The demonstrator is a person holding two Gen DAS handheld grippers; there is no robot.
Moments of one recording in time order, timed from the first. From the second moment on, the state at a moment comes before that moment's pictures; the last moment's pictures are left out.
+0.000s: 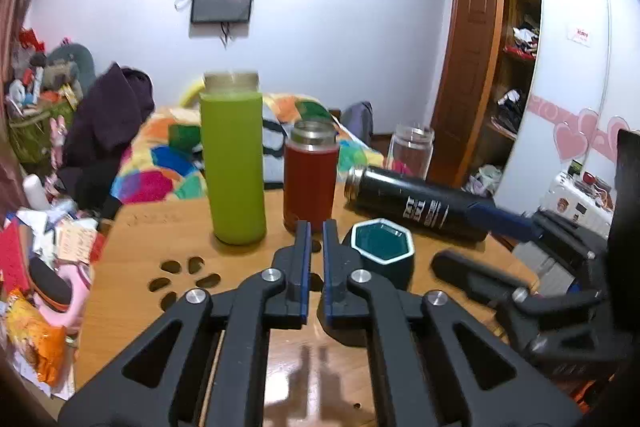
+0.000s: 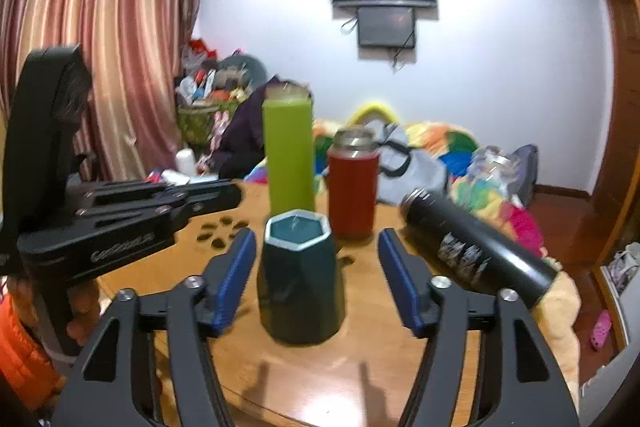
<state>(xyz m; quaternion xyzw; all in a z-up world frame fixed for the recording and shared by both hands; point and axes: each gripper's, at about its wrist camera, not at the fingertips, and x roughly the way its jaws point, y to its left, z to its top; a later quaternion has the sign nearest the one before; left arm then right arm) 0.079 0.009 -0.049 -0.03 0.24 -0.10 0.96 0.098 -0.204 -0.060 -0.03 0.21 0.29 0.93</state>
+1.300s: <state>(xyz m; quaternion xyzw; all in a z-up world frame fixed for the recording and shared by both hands) -0.014 -0.010 -0.002 -0.01 0.12 0.00 0.99 0.043 -0.258 0.010 0.04 0.14 0.20 0.97</state>
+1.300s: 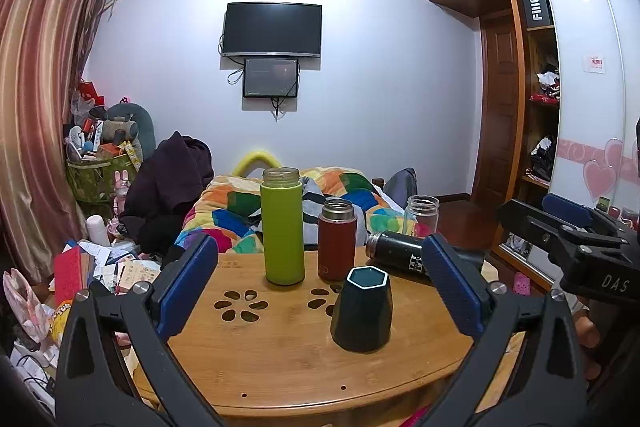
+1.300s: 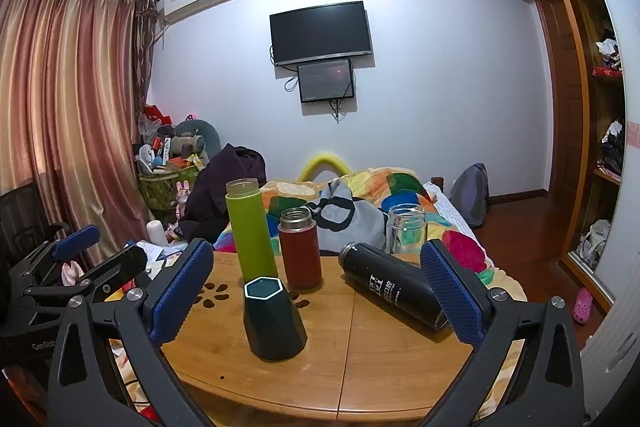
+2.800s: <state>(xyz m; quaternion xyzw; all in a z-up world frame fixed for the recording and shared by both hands) -0.014 -0.003 0.001 -0.03 0.12 0.01 0.99 0.042 -0.260 0.012 0.03 0.13 0.20 0.97</state>
